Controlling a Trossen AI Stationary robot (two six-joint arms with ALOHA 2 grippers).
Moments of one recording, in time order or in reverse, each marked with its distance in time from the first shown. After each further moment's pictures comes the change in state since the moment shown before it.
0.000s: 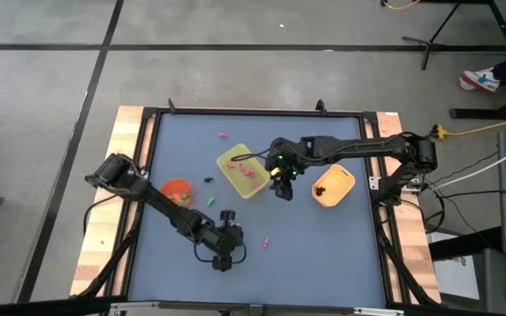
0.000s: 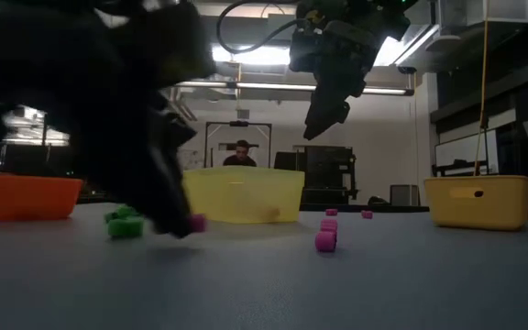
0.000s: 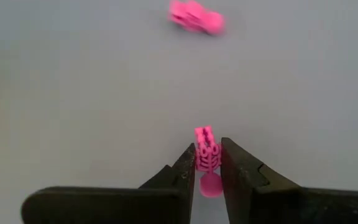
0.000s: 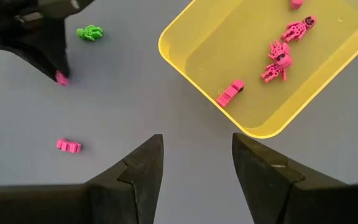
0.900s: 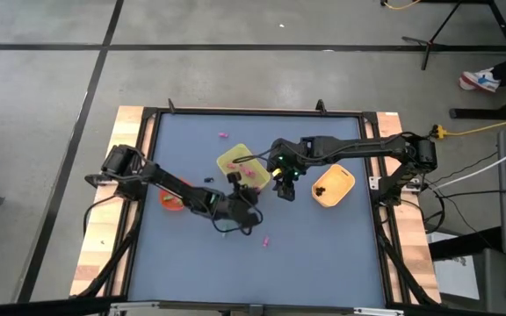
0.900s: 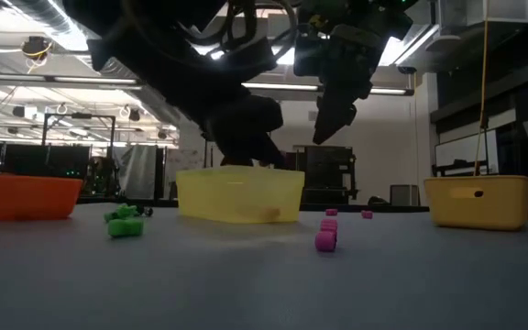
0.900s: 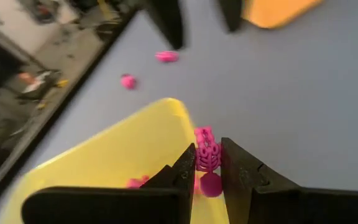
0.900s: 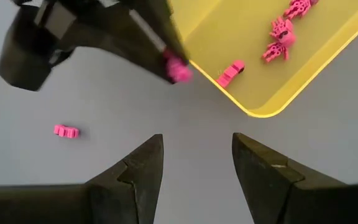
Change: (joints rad) left arm 0.237 -0.001 0.000 0.248 -0.480 0.285; right arm 0.000 0.000 0.000 -0.056 0.000 0.000
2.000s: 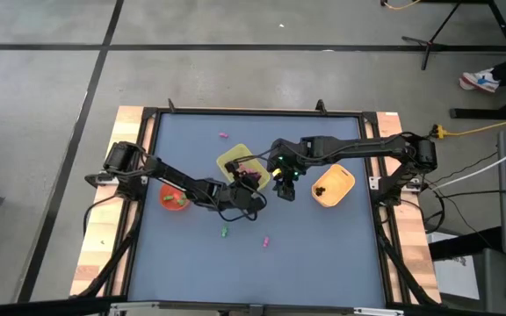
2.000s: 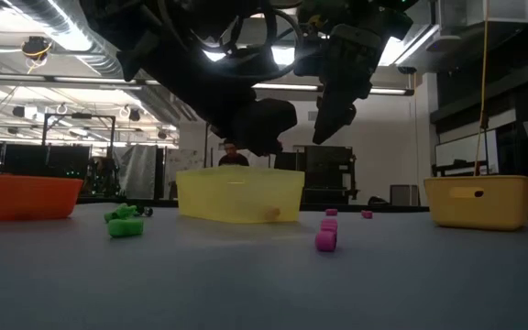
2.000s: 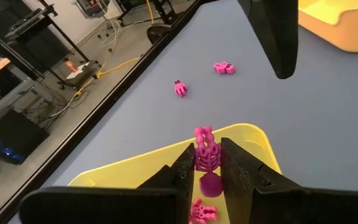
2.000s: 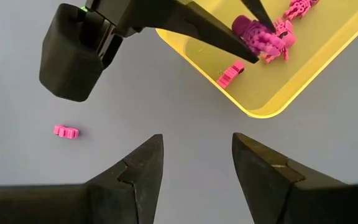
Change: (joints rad) left arm 0.085 0.000 0.000 0.072 -0.101 -0.002; right arm 0.000 0.000 0.000 0.002 0.000 0.000
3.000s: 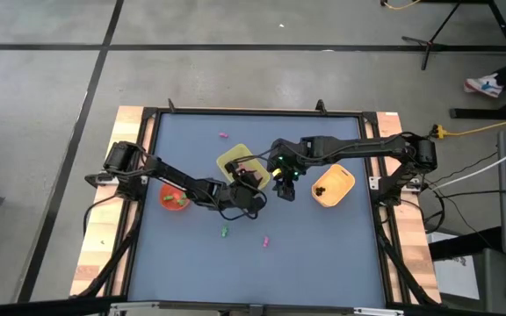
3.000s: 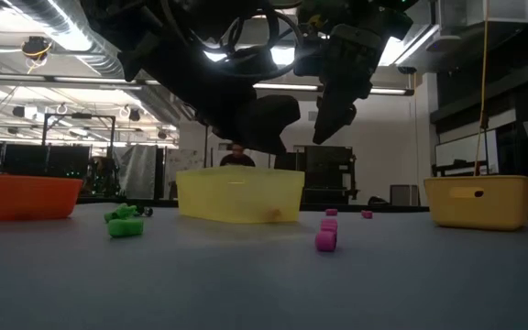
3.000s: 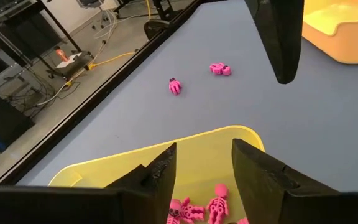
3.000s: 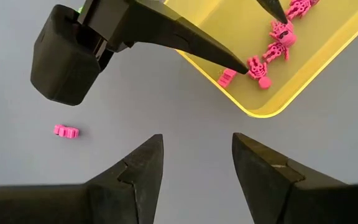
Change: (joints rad) left arm 0.006 0.000 0.000 0.000 0.026 -0.080; right arm 0.000 0.000 0.000 -0.002 0.000 0.000
